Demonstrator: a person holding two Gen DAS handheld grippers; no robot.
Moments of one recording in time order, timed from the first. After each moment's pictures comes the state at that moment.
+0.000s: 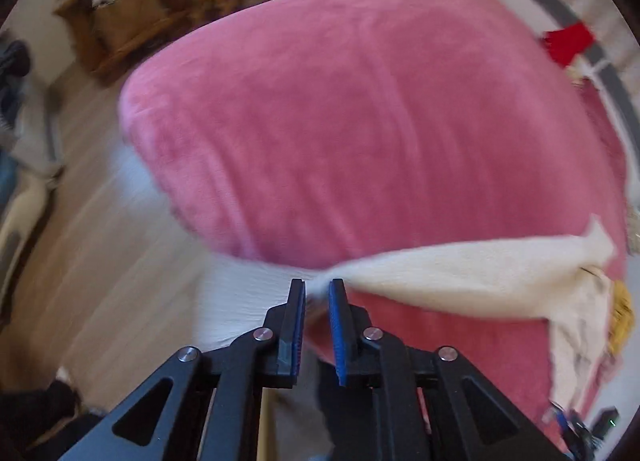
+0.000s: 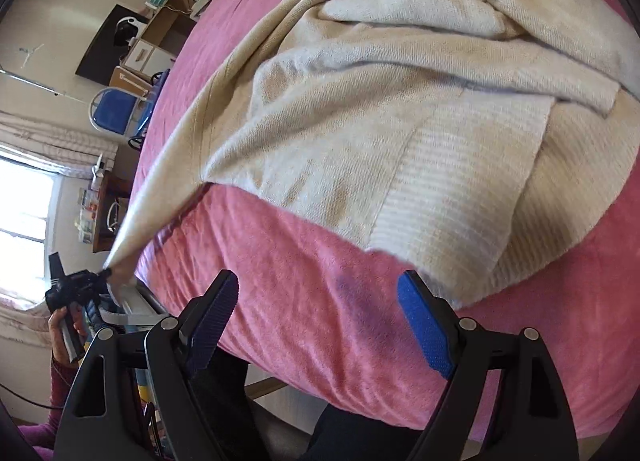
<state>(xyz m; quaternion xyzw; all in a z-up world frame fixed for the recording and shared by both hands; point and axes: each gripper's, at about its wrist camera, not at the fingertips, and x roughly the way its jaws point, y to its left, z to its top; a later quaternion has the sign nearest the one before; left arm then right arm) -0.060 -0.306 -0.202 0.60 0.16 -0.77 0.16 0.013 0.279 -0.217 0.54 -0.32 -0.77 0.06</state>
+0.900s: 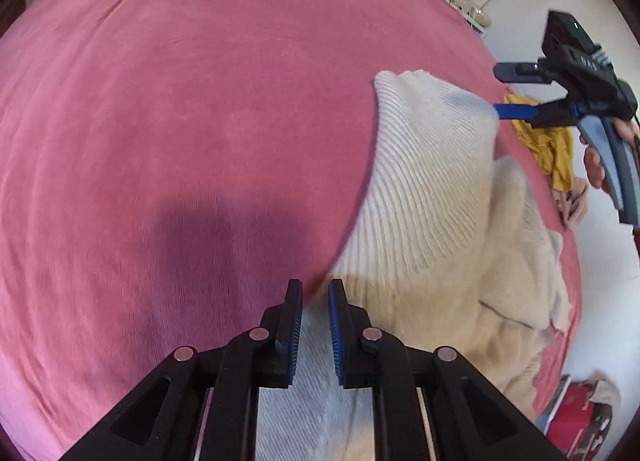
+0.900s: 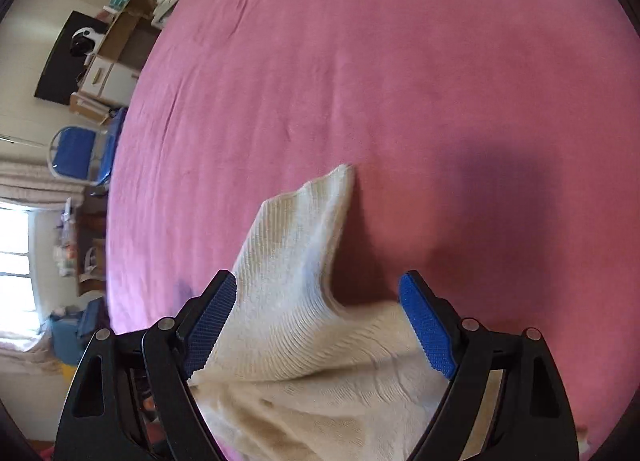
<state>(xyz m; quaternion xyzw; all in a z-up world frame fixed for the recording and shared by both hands) -0.340 0.150 -0.272 0.62 -0.02 -0.72 -0.32 -0.393 0.459 -0.183 0.61 -0.29 -0.73 0.08</state>
